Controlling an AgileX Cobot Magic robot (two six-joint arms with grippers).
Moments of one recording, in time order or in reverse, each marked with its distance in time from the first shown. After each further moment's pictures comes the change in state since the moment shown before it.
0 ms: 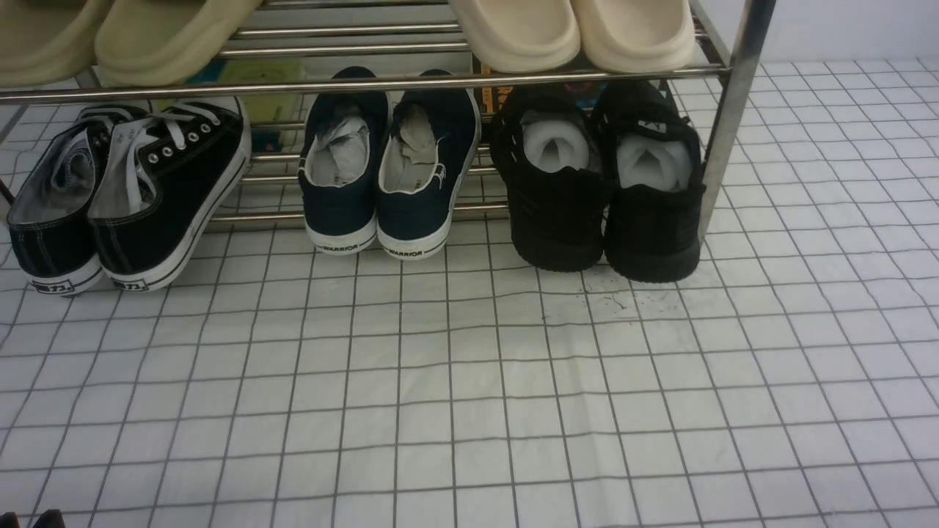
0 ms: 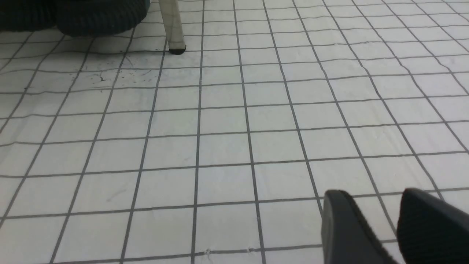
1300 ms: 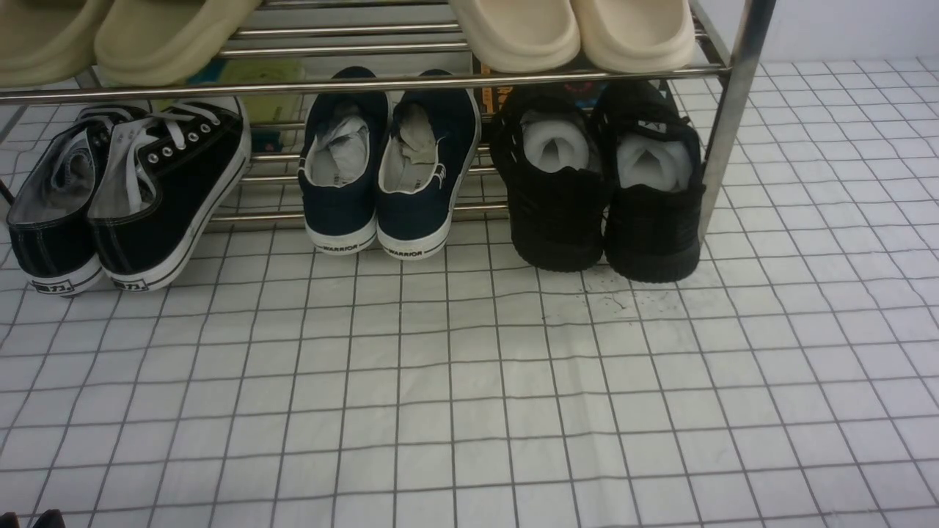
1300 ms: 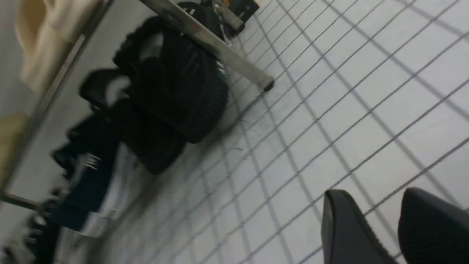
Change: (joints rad) right arm 0.000 0.000 0.010 0.513 -0.040 0.405; left arm 0.000 0.000 0.000 0.000 0.000 0.000
